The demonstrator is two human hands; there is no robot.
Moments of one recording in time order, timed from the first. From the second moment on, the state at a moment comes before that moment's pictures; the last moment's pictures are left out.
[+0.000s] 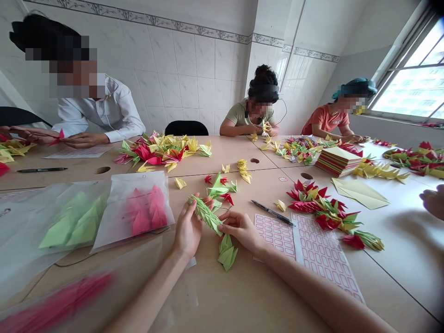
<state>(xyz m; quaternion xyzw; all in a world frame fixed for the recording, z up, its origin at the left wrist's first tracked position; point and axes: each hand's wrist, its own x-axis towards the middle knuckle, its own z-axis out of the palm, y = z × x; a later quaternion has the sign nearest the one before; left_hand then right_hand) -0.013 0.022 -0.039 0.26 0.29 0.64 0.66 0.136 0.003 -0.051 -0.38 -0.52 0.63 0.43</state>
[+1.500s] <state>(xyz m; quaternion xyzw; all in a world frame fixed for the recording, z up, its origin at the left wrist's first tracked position) -0.014 0.019 -0.037 0.32 0.34 0.70 0.54 0.131 -0.007 -0.051 -0.49 -0.69 0.35 0.41</state>
